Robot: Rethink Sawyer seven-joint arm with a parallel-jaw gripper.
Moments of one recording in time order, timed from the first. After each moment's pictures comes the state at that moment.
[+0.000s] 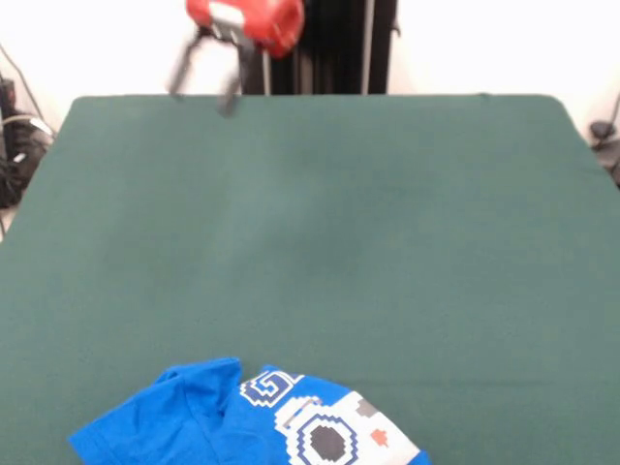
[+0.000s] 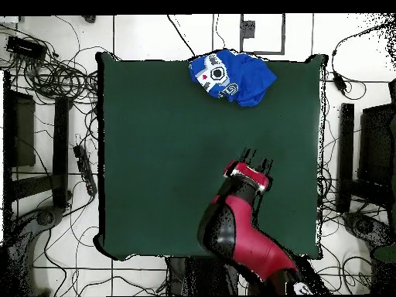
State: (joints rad) arm -0.30 -0.73 -0.06 2.18 0.17 -0.68 1.74
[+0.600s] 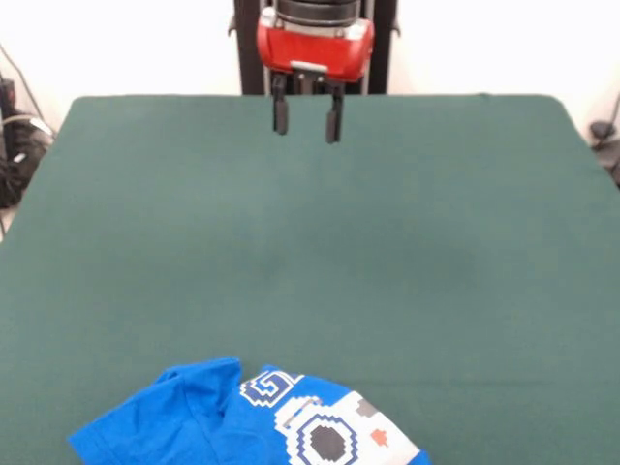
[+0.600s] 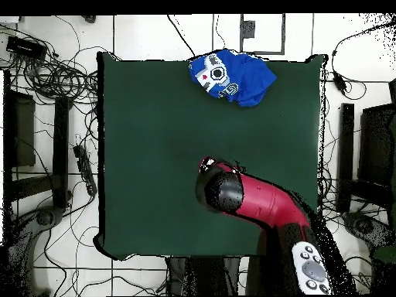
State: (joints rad) arm -0.23 -0.73 -0.03 1.80 0.00 0.35 1.74
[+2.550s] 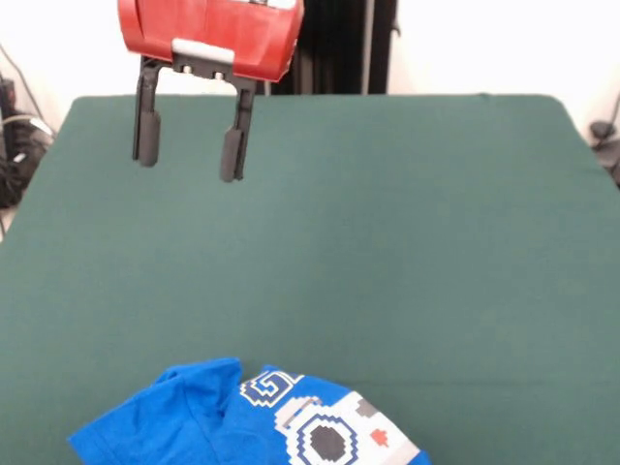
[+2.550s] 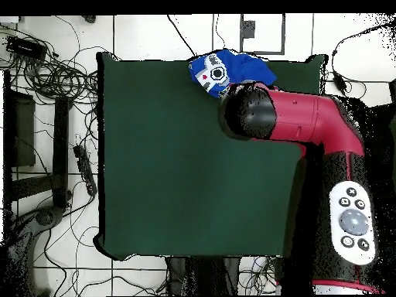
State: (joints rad) arm -0.30 -0.68 0.09 1.26 -0.29 0.62 1.74
